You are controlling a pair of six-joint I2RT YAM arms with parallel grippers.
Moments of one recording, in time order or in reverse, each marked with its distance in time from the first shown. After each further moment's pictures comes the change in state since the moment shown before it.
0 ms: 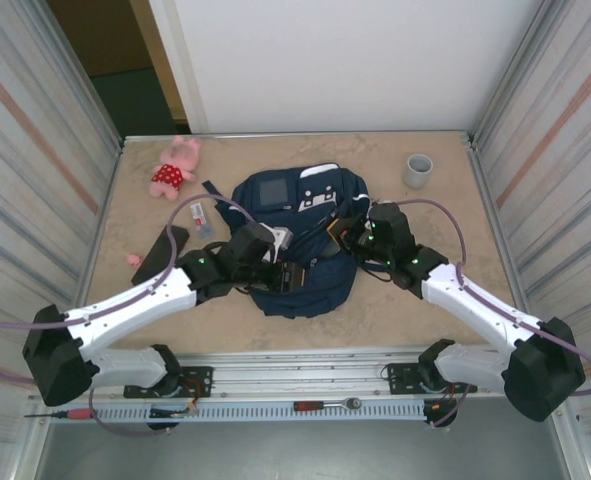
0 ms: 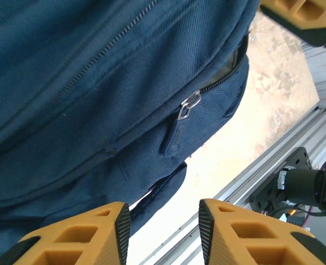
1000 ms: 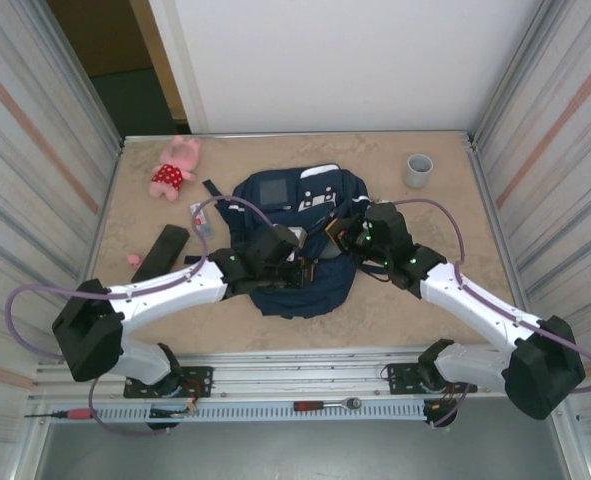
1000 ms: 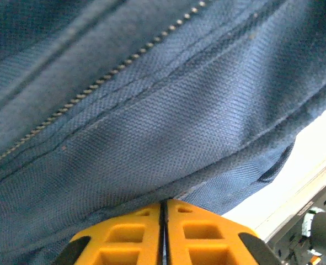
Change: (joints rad) left arm -0.027 0.182 0.022 0.145 -0.109 -0.079; right arm 0.018 0.009 0.022 -0.024 0.026 -0.006
